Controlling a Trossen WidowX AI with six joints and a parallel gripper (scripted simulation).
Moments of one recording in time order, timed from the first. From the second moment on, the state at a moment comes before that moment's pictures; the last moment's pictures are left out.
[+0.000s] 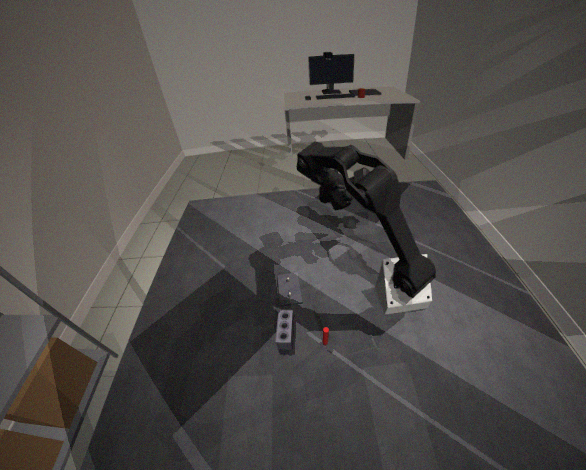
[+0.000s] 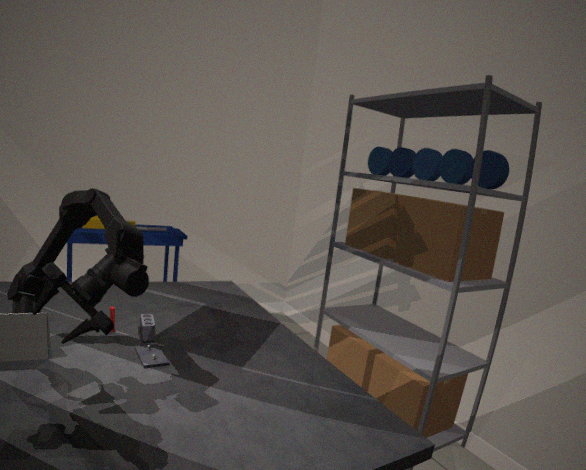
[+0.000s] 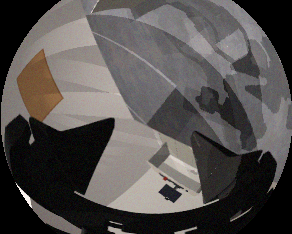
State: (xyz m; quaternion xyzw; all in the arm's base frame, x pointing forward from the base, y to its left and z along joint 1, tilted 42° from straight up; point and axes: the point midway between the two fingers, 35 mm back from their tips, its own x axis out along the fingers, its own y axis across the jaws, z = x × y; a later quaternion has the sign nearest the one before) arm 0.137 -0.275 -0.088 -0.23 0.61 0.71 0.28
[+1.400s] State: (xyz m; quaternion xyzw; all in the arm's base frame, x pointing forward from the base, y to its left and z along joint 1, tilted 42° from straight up) arm 0.356 0.064 0.099 -0.29 0.30 0.66 0.63
